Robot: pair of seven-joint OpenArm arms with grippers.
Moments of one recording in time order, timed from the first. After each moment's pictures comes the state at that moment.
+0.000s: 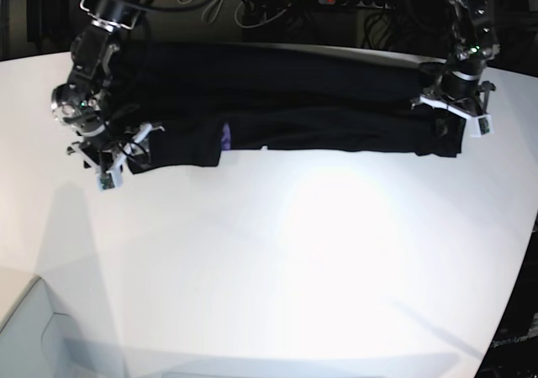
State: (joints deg) left arm 18.2 -10.5 -21.2 82.3 -20.9 -13.2 16.8; right arm -0.7 -1.7 29.1 84.6 -10.3 39.9 -32.1
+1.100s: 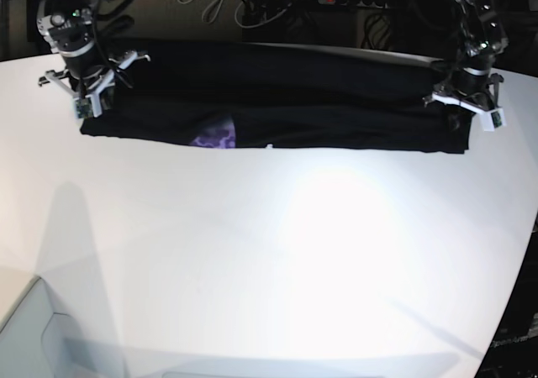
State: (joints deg) left arm 18.0 -9.2 -27.6 82.2 -21.2 -14.5 18.6; right arm -24.3 -8.6 35.0 112.3 -9.4 40.1 -31.9
